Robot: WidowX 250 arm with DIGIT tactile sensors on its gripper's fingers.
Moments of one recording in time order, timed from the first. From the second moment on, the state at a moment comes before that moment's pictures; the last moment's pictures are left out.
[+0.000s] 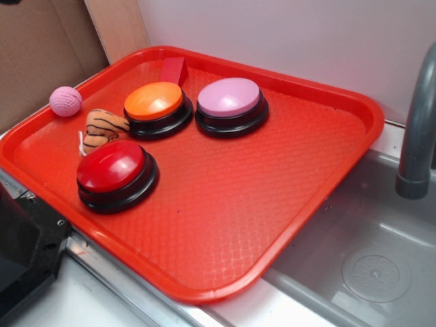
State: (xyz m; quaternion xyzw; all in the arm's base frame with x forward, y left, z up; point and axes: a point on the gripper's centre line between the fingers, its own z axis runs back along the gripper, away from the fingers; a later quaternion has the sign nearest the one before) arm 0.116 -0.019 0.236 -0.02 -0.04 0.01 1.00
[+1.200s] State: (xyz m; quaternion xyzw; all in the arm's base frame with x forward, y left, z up) arm 0.192 0.084 0.180 0.01 -0.12 0.48 0.87
